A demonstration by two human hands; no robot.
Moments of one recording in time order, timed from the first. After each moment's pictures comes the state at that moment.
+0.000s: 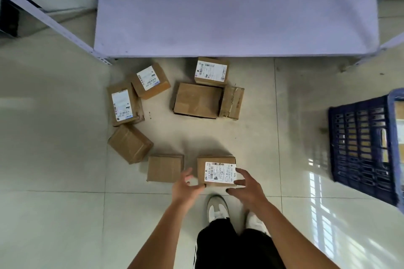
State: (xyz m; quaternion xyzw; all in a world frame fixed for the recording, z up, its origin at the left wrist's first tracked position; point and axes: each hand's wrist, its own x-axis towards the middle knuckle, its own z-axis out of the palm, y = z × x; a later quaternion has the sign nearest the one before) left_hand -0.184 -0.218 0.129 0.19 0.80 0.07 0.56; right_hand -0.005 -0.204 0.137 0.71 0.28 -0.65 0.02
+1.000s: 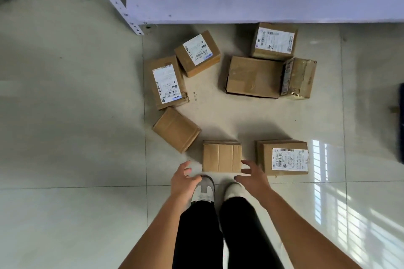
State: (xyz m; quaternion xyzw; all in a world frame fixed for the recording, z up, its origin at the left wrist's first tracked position) left_hand -0.434 -0.241 0.064 0.17 0.78 0.03 0.60; right_hand -0.245 -0.231 0.055 0.76 0.23 -0.61 0.04
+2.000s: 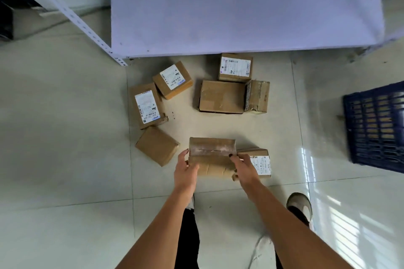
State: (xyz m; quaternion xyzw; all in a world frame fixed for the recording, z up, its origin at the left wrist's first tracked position) left_hand -0.339 -0.186 0.162 0.18 0.77 0.15 0.59; right_hand -0.190 -0.188 0.152 0.79 0.16 -0.59 -0.08
